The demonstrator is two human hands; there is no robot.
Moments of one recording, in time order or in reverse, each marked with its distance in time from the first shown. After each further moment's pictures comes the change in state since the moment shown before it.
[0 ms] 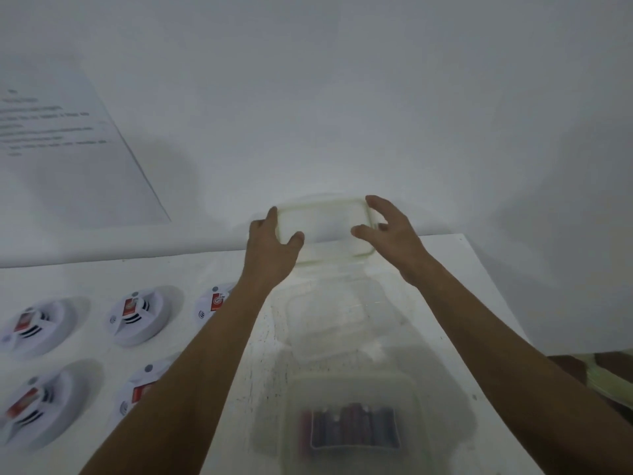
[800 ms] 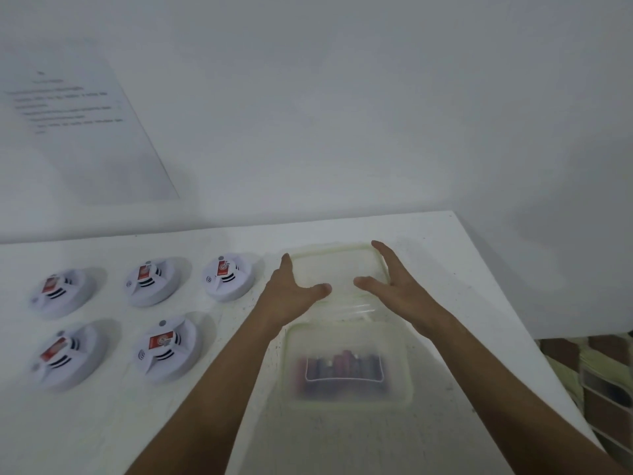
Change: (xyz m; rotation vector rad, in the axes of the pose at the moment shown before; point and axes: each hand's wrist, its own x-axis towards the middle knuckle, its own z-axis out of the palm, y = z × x) left_hand -0.116 -0.025 0.012 -0.067 -0.366 -0.216; right_hand -0.119 0.058 -0.008 -0.073 -0.212 0.140
